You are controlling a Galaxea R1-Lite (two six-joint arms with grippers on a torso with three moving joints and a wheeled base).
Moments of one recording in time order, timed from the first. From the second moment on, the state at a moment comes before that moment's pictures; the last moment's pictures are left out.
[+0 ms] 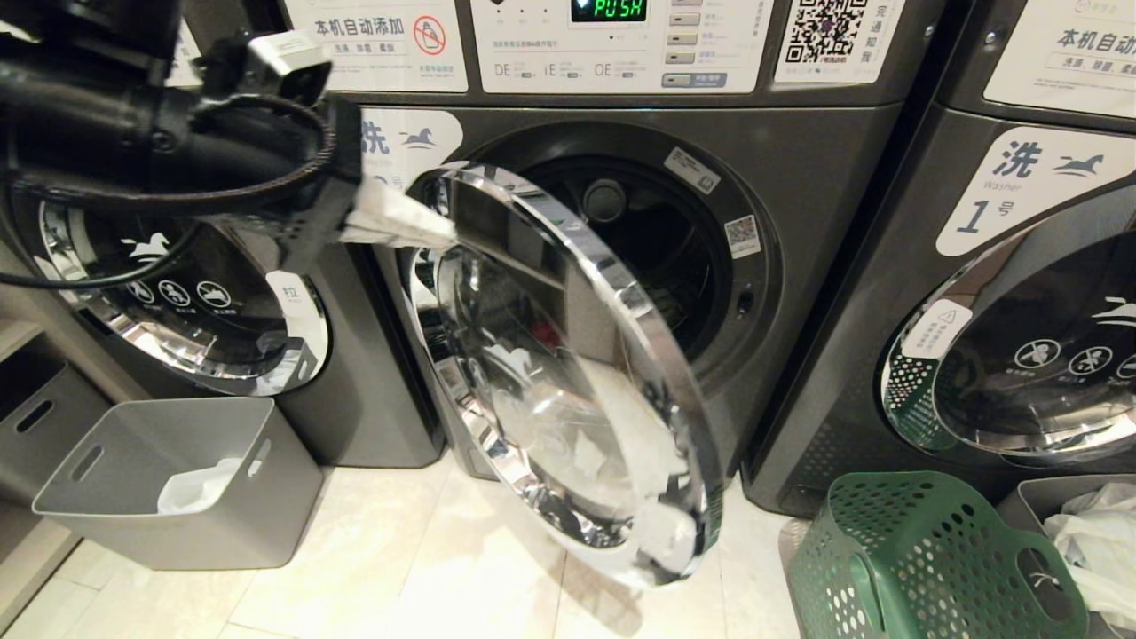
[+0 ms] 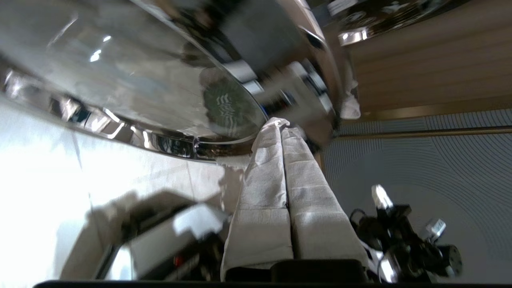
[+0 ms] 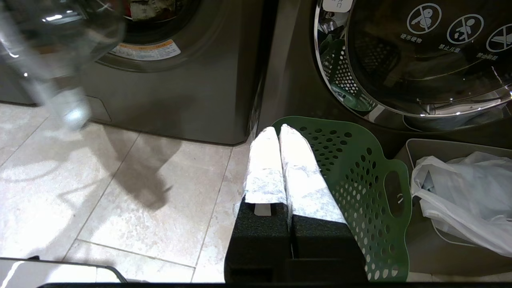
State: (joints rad) left arm -0.44 1.69 -1.88 0.68 -0.45 -0.44; right arm -0.01 0.00 0.00 0.01 0.02 -0.12
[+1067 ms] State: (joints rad) left arm -0.63 1.89 -1.85 -0.10 0.47 -0.10; right arm -0.01 0.03 -0.11 0.01 0.24 -0.13
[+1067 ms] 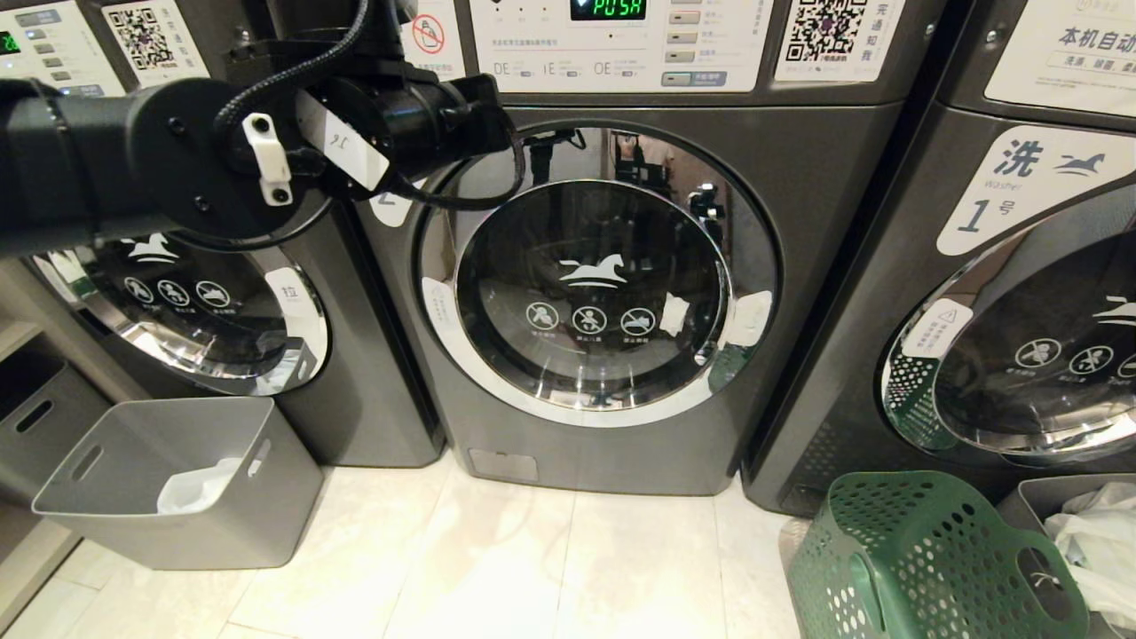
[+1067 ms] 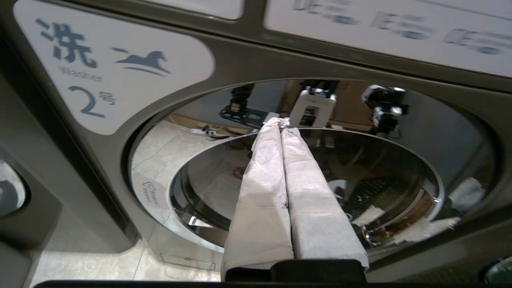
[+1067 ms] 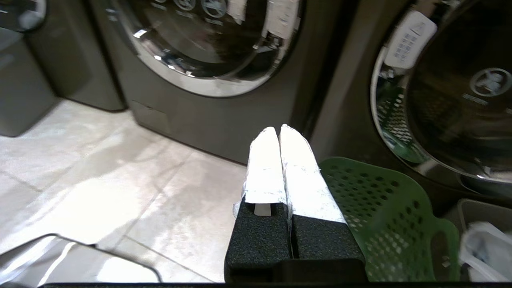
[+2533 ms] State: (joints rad) left arm -0.57 0.67 -1.07 0.79 0.62 -0.15; right arm 0.20 2.06 -0.72 -1.27 0.18 -0.11
